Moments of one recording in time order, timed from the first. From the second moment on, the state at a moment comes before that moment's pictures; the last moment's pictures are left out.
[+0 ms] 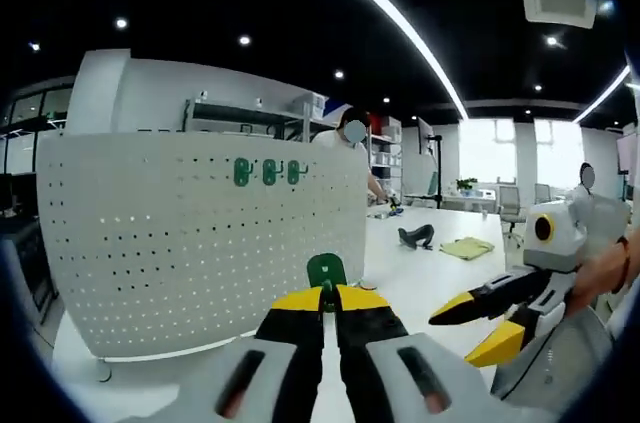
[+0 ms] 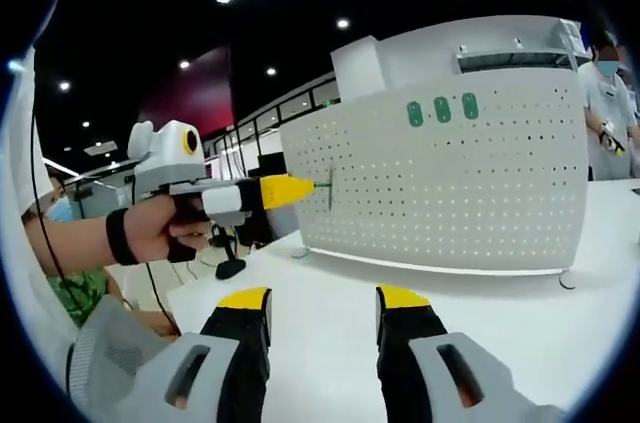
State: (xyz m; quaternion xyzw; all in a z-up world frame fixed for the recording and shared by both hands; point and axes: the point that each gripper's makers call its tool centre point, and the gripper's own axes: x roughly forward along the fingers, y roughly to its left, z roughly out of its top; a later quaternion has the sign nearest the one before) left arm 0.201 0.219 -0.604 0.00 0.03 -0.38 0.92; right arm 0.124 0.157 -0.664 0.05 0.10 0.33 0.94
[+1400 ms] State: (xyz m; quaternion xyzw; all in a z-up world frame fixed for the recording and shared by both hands) left arm 0.279 0.240 -0.569 0.04 0.01 -0.24 0.97; right arm 0.125 0.130 -0.666 0.06 0.09 0.30 0.95
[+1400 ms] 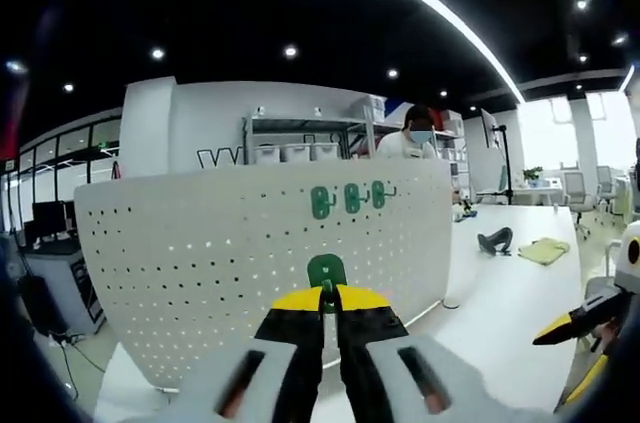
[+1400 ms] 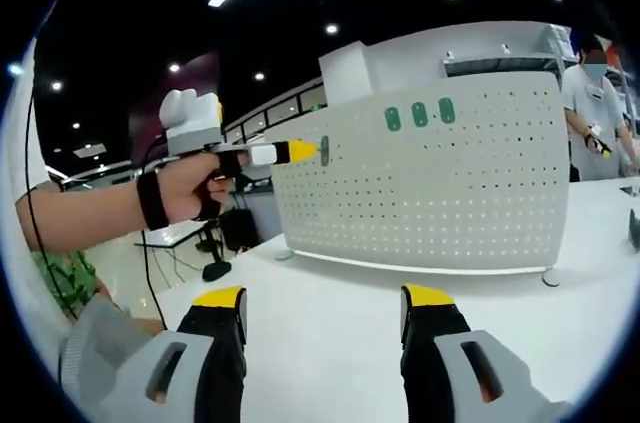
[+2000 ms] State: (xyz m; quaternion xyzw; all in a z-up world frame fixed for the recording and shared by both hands) left arm 0.301 0.241 -0.557 0.04 0.00 -0.20 0.98; right arm 0.128 0.122 -0.667 0.07 0.09 0.30 0.95
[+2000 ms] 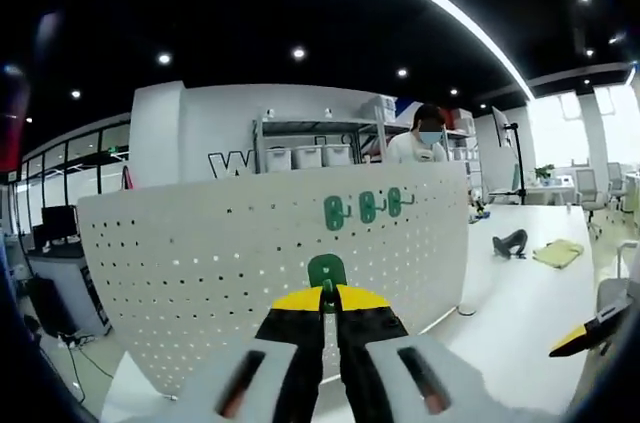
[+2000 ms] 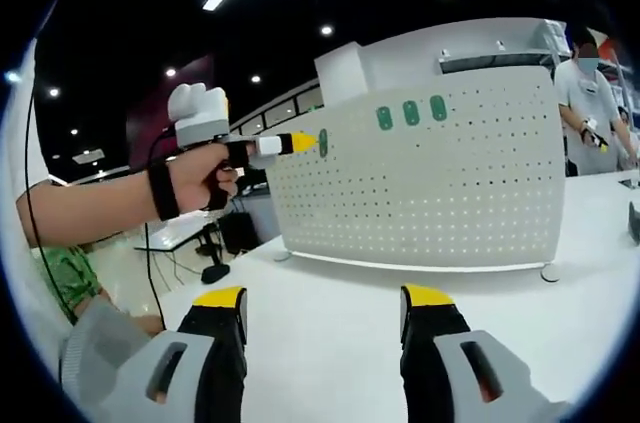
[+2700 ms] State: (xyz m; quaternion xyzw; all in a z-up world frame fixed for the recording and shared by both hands) left arm 0.326 0.231 -0.550 0.06 -0.01 -0.16 0.98; right arm 0.129 0.107 -0.669 0.08 0.09 0.29 0.95
